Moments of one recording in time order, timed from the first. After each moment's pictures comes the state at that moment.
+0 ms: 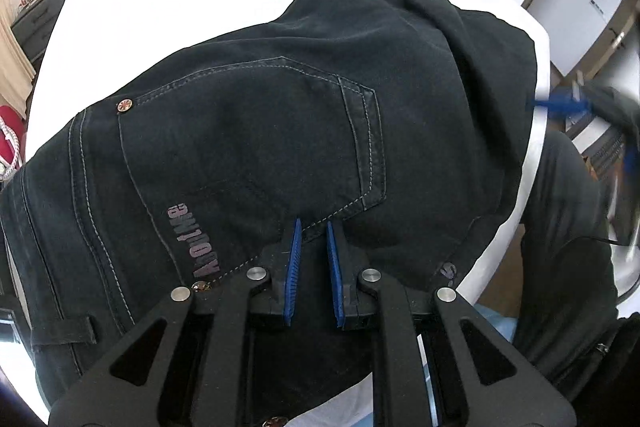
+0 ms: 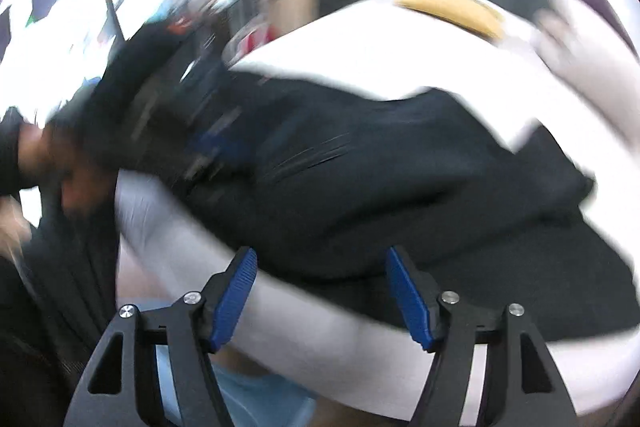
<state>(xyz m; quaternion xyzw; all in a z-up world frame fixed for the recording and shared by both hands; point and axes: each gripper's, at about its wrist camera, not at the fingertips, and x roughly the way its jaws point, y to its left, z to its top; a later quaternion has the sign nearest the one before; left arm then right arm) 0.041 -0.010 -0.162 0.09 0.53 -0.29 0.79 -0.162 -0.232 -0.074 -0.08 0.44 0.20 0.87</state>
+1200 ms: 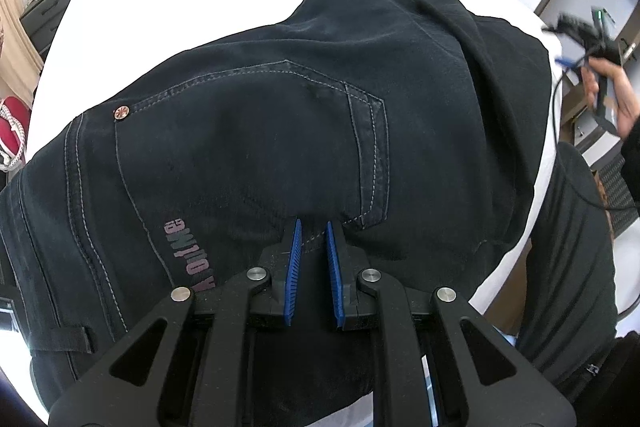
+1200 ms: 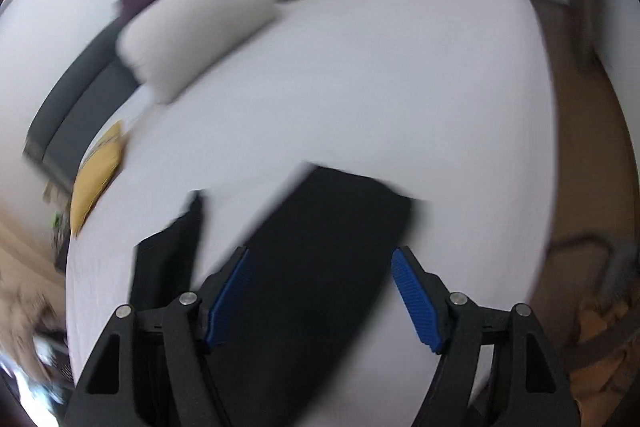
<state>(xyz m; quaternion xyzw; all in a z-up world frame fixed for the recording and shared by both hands) 0.046 -0.013 -0.168 0.09 0.53 -0.27 0.80 -0.144 -0.601 -0.092 0.36 0.33 -0.30 0.82</state>
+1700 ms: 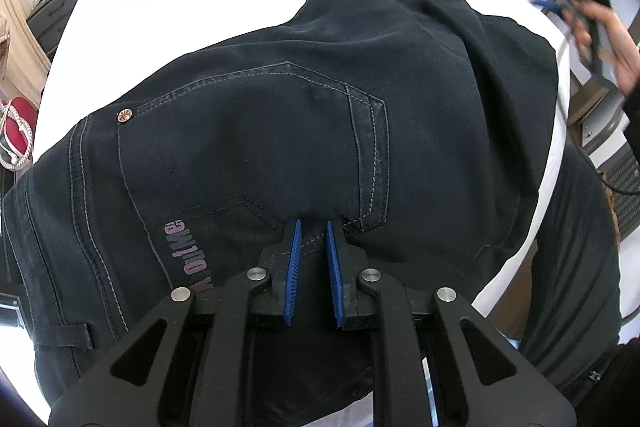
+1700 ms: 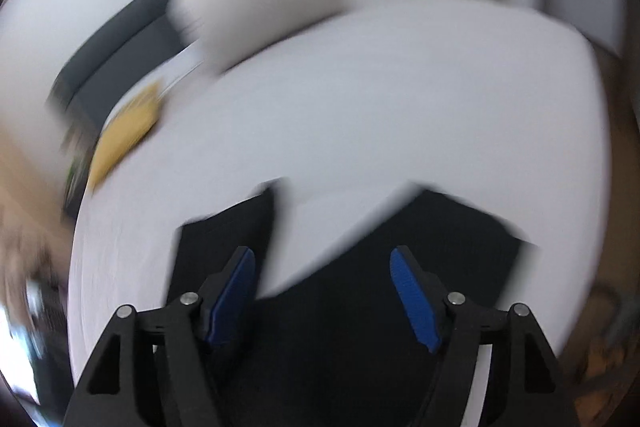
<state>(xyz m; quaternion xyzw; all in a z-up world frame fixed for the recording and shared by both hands) 0.043 -0.018 -0.165 0.09 0.53 -0.26 0.80 -0.027 -0.520 -0.051 0.24 0.37 -0.21 0.87</state>
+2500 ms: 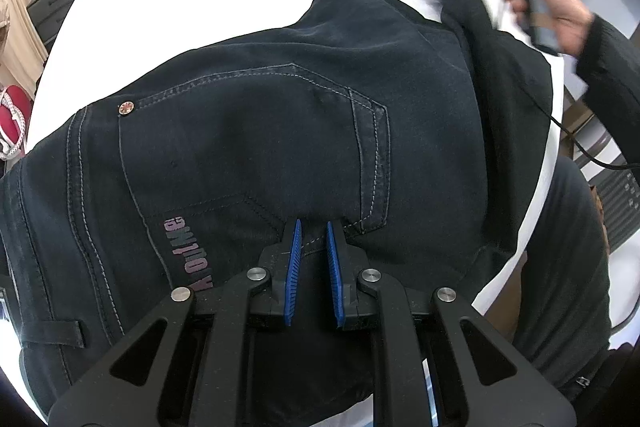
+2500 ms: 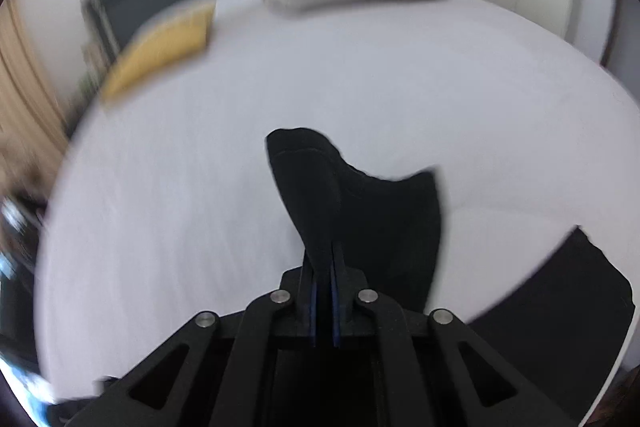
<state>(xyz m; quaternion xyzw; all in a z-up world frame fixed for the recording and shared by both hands) 0.046 0.008 -0.164 0.07 0.52 -0.27 0.80 0.067 -0.465 -0.075 0.19 0.40 -0.15 0.88</state>
